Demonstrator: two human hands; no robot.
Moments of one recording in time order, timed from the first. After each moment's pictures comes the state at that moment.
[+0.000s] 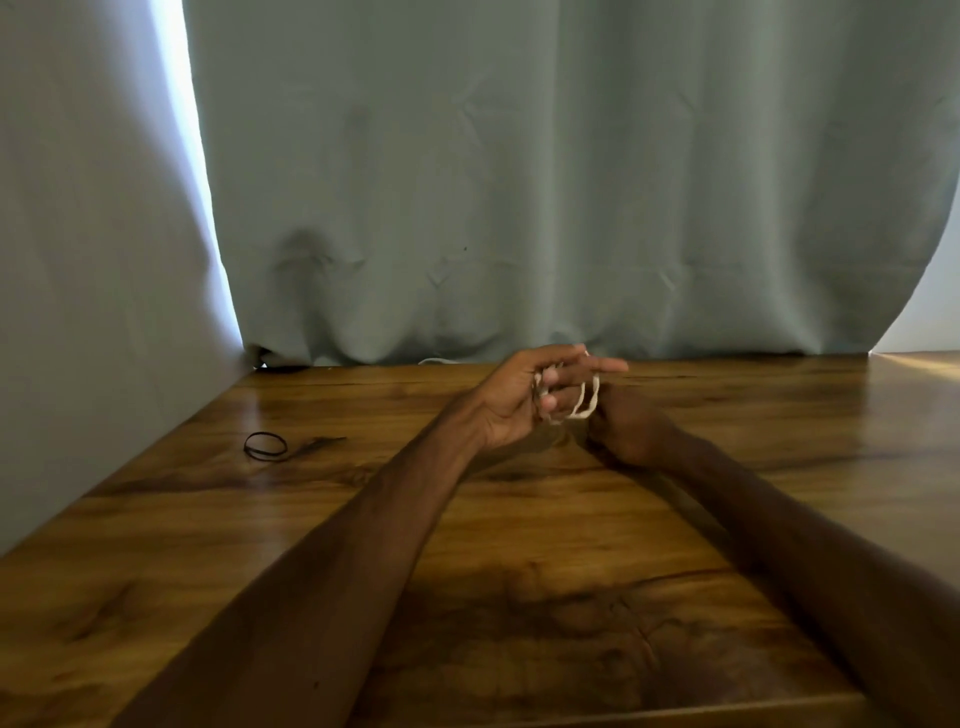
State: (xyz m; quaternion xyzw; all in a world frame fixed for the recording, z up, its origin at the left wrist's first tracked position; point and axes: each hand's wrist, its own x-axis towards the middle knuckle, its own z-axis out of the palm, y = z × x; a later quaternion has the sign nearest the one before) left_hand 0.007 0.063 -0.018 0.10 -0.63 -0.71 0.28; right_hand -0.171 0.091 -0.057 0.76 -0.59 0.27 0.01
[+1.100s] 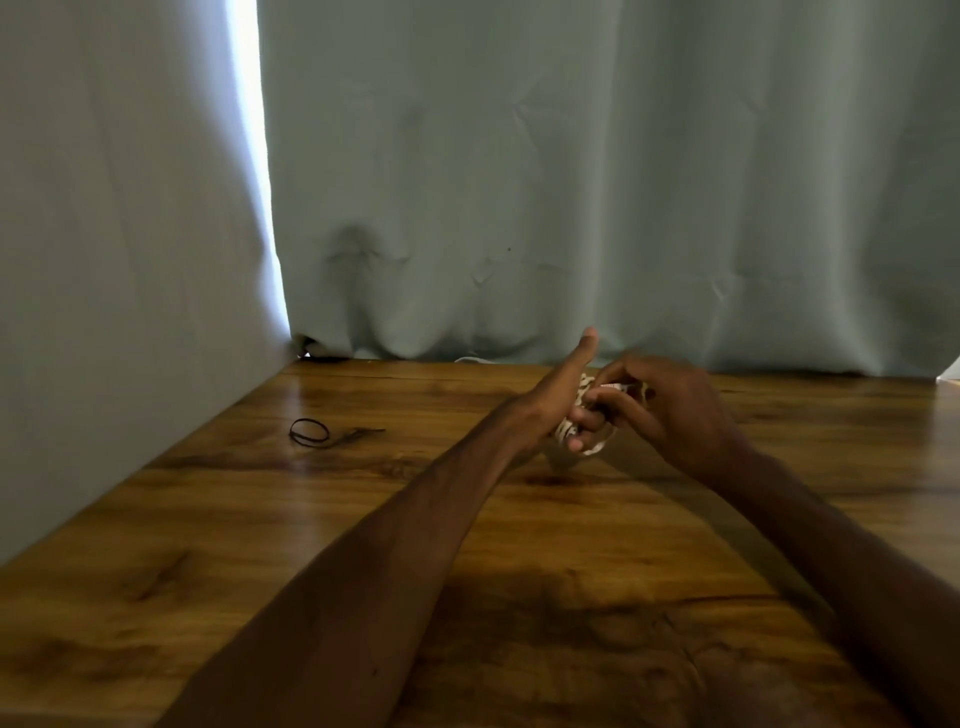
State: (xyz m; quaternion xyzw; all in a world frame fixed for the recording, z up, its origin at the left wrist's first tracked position) left_hand 0.012 0.059 -0.028 0.30 -0.68 -0.61 0.26; right_hand -0.156 0.107 -0.035 0.79 -0.42 0.42 0.14
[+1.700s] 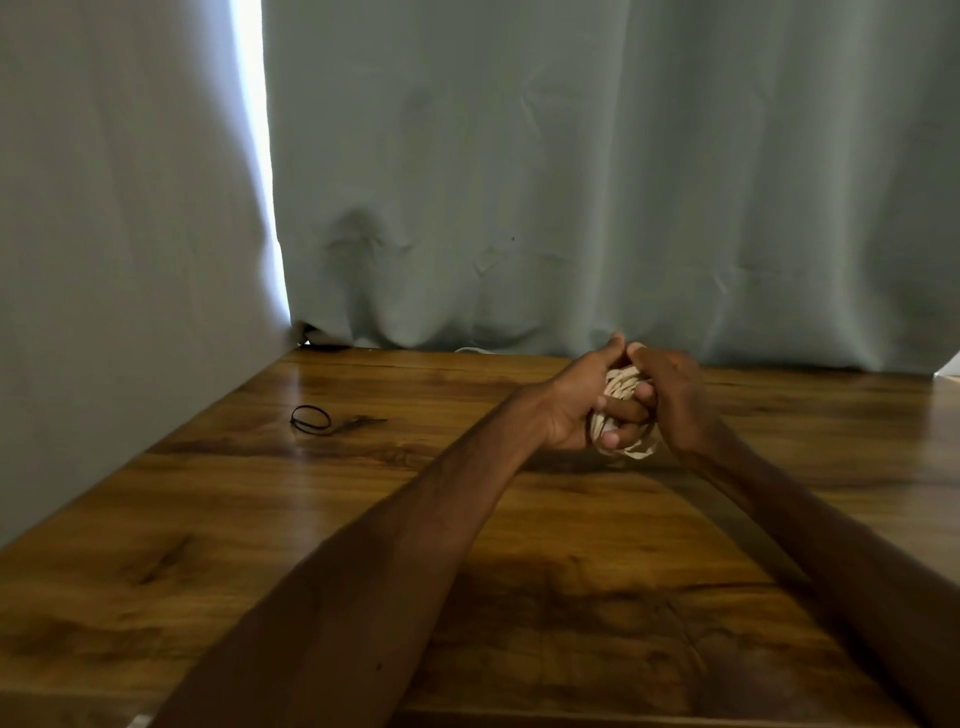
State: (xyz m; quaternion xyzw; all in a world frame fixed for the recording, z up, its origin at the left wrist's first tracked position) left_hand -0.002 0.081 -0.019 0.20 -0.58 -0.76 0.21; right_hand -0.137 0.107 -0.038 0.66 -0.39 0.61 -0.19
